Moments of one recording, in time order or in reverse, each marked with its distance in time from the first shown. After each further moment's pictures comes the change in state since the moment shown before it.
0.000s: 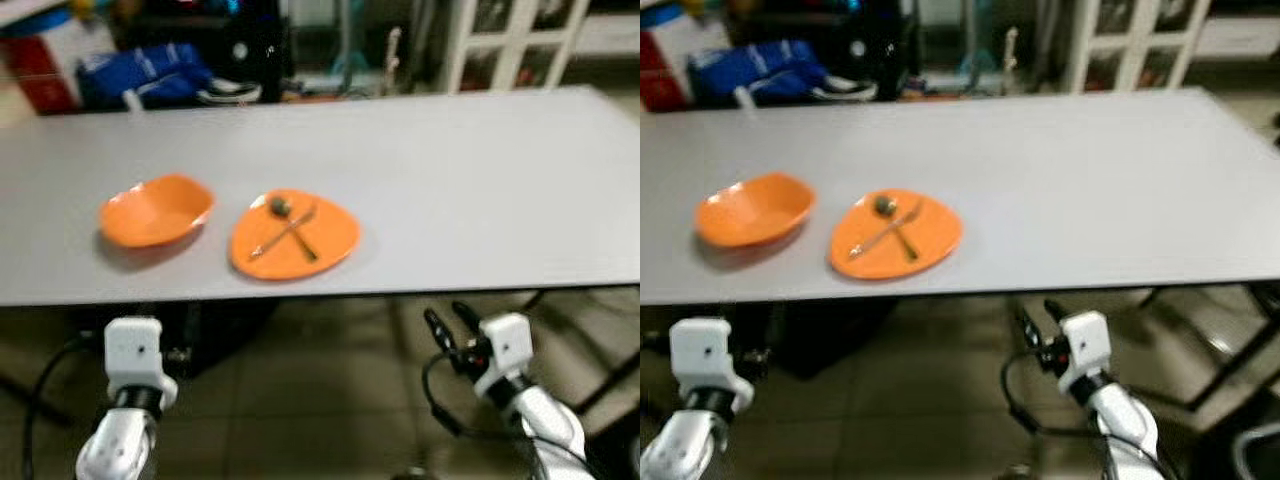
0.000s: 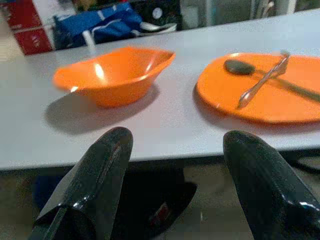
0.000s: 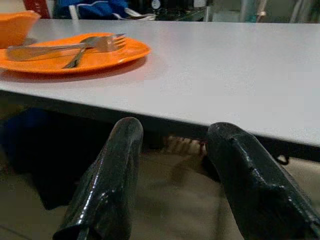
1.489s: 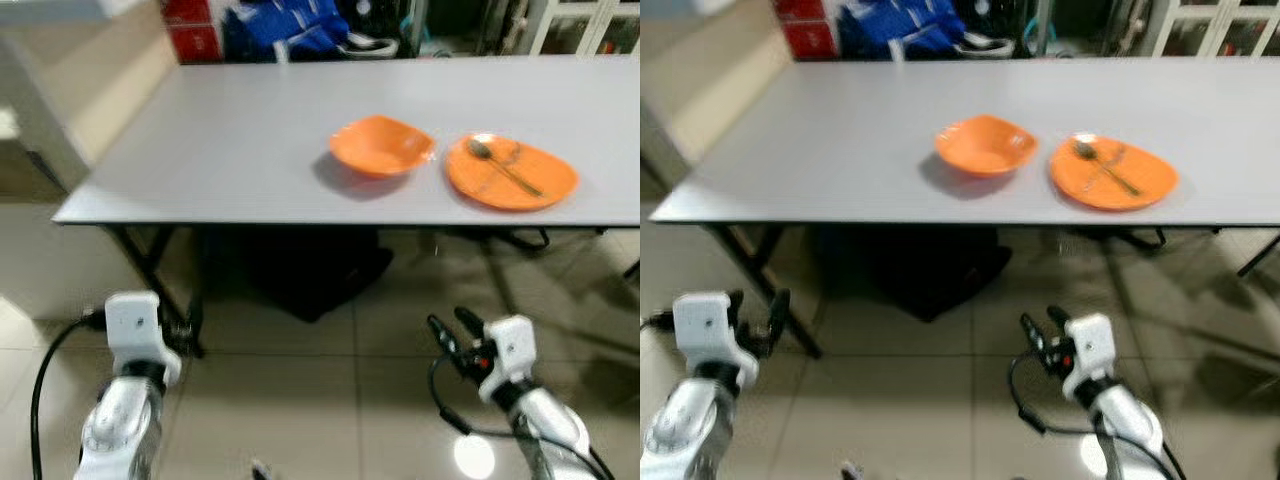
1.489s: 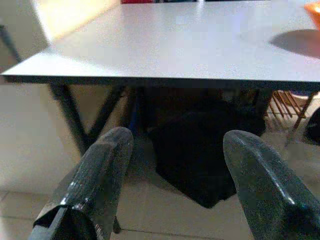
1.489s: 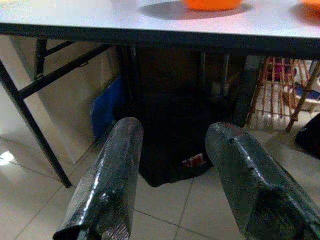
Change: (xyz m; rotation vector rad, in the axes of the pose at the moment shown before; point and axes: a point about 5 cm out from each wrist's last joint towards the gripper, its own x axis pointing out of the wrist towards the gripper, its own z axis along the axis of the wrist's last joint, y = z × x) left arm 0.022 0.002 0.014 -0.082 0.034 0.011; right arm -0.003 -0.003 -0.007 0.054 0.049 0.003
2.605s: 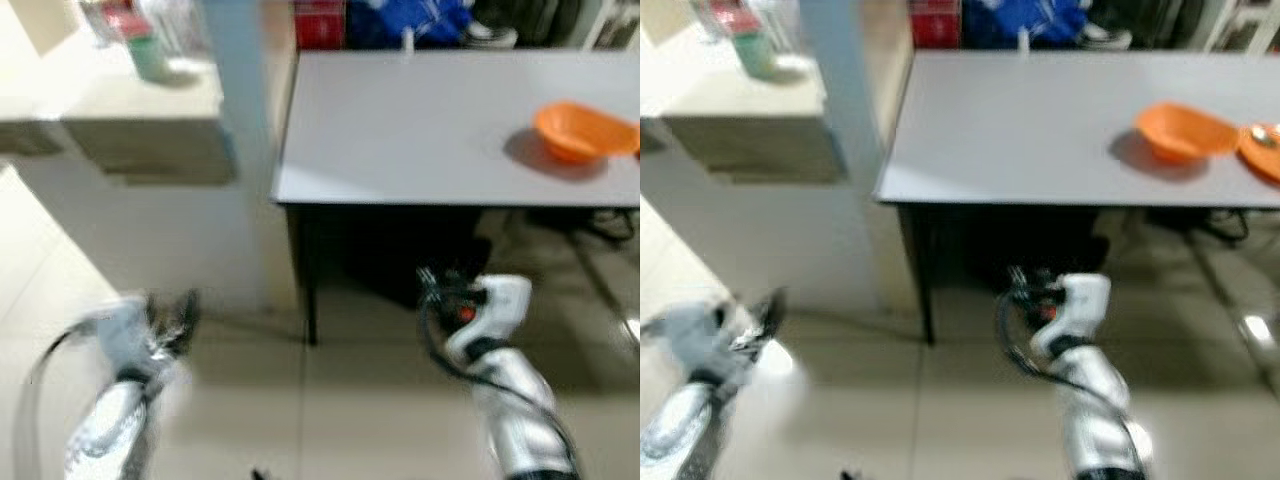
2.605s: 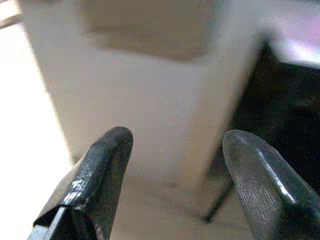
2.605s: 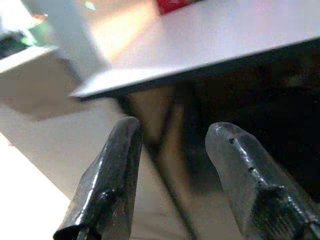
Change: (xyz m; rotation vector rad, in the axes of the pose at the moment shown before) left arm -0.016 0.022 -0.017 -0.150 0.061 0.116; right arm 0.046 0.026 0.039 0.317 -0.136 -0.084
